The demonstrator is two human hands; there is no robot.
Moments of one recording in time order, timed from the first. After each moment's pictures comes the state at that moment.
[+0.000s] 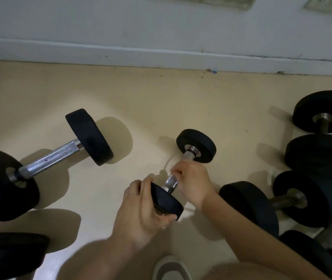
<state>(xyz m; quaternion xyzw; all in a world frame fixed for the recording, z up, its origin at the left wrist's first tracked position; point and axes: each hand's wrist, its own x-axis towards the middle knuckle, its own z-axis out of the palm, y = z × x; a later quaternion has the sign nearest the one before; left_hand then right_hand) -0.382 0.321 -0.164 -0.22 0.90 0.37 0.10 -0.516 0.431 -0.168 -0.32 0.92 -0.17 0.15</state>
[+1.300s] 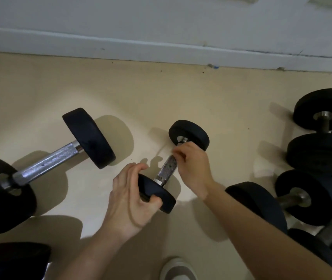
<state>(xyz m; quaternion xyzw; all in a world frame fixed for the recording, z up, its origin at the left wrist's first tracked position) -0.390 0.280 -0.168 -0.24 0.85 0.48 0.02 -0.539 0.399 -0.178 -0.24 0.93 -0.26 0.06</state>
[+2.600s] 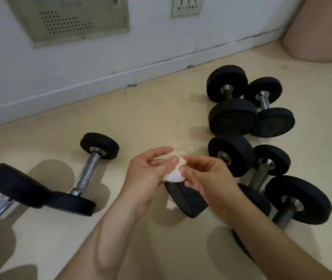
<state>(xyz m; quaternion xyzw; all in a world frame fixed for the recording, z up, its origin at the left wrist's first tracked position) -0.468 0.447 -0.050 -0.17 0.57 0.79 0.12 -0.472 0.597 -0.049 0.08 0.64 -0.74 0.19</state>
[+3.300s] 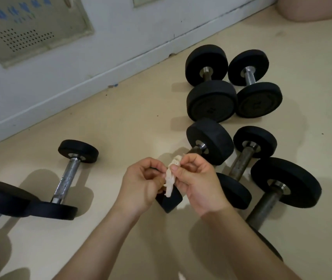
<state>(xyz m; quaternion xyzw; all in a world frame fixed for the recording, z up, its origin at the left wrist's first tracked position) -0.459 0.532 -0.070 -0.13 0.75 0.63 0.10 -0.465 0.665 -0.091 0.15 0.43 -0.88 0.15</state>
